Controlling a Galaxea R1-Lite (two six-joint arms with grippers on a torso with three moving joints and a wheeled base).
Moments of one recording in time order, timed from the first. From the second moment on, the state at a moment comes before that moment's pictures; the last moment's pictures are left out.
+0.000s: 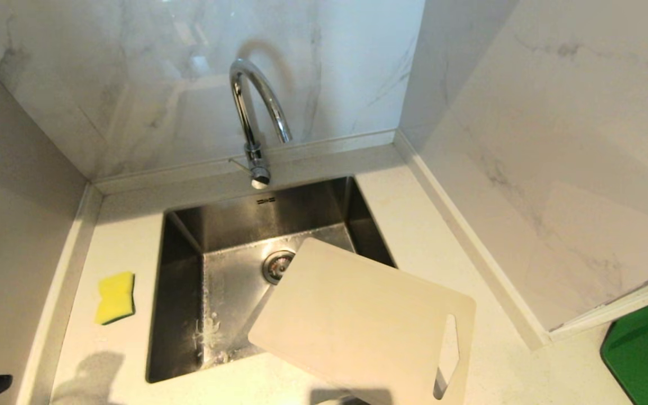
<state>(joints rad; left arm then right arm) -0.01 0.84 -0.36 0.07 -0.05 0.12 -0.01 0.00 0.00 0.00 0.00 0.01</state>
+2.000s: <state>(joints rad) 0.00 0.00 0.00 0.00 -0.02 0.07 -0.01 0.00 0.00 0.00 0.00 0.01</state>
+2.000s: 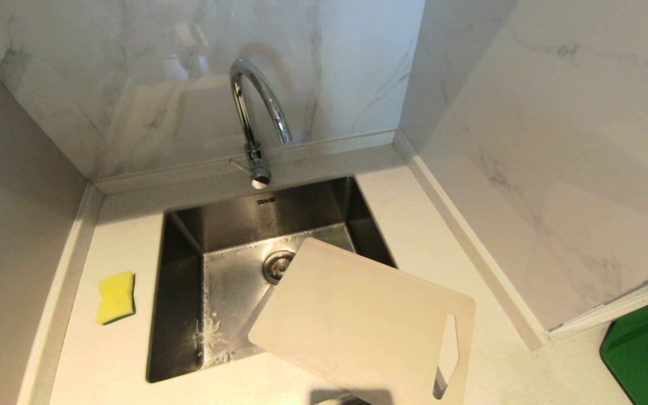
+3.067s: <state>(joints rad) 0.00 0.00 0.00 0.00 -0.02 0.07 -0.01 0.00 0.00 0.00 0.00 0.01</state>
